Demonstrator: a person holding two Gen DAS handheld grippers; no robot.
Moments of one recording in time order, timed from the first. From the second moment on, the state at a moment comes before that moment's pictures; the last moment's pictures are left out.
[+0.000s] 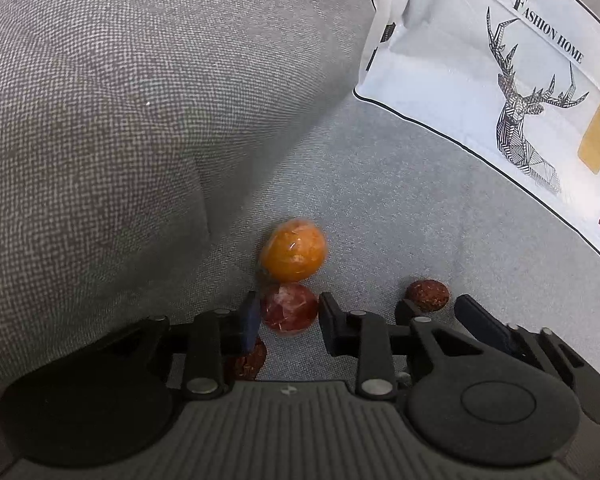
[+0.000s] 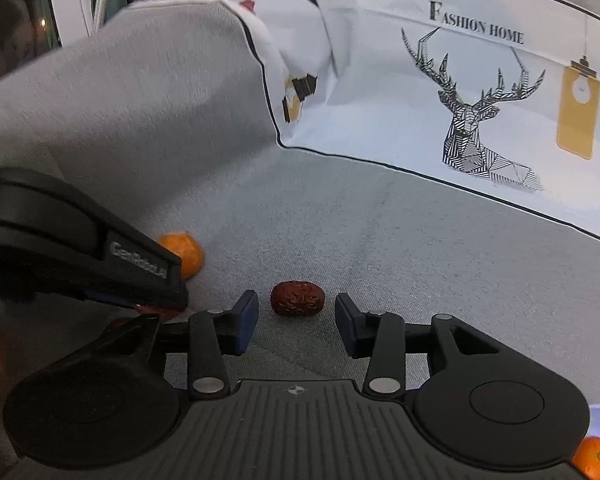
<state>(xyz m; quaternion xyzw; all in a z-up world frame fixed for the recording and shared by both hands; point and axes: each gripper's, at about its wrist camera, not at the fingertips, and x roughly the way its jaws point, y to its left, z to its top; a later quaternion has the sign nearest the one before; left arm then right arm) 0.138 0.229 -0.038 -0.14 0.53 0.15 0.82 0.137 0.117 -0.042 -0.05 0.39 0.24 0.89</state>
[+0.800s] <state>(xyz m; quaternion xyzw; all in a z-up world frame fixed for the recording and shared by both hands) 0.124 0.218 -0.024 -0.13 0.52 0.10 0.84 0.107 0.054 0.009 -0.02 0.35 0.19 0.92</state>
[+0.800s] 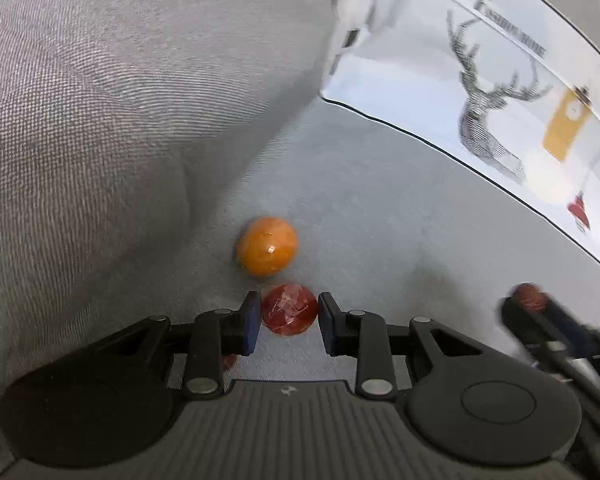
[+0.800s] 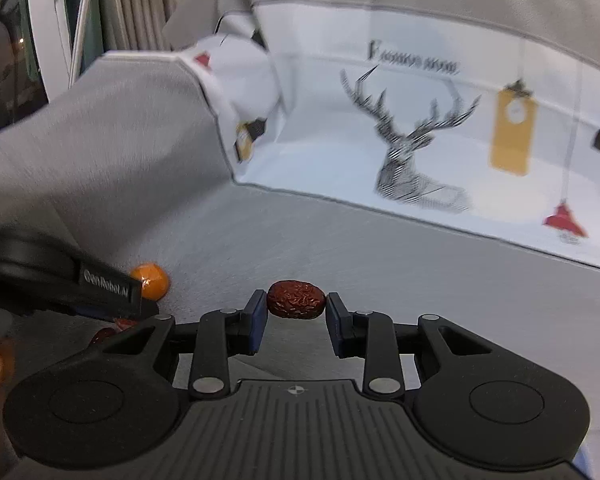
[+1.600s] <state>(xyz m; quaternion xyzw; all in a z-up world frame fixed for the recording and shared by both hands) 0.064 0.152 0.010 -0.05 0.47 -0.02 0.88 0.011 -0.061 0.044 0.00 0.36 0.07 0.93</state>
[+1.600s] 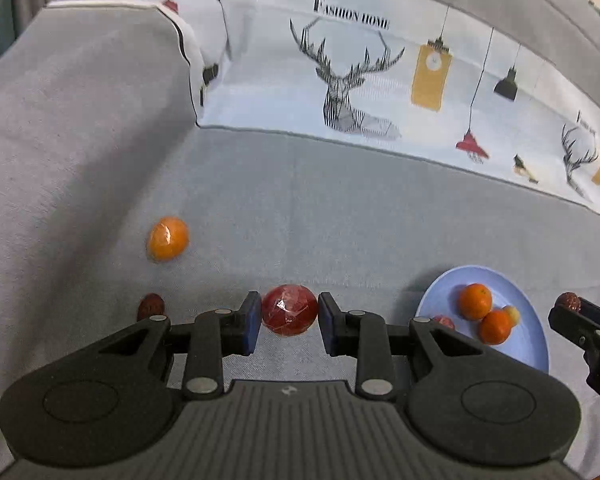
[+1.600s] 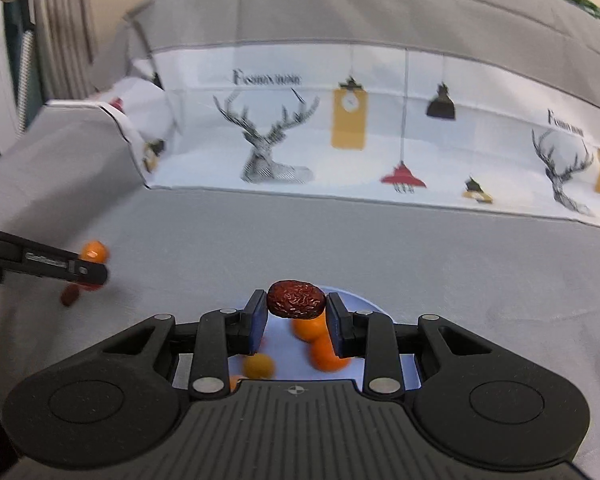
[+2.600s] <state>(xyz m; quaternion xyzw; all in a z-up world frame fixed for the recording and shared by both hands) 0.070 0.093 -0.004 -0.04 0.46 -0.15 0.87 0.024 -0.081 0.034 0.01 0.38 0.03 0.93</state>
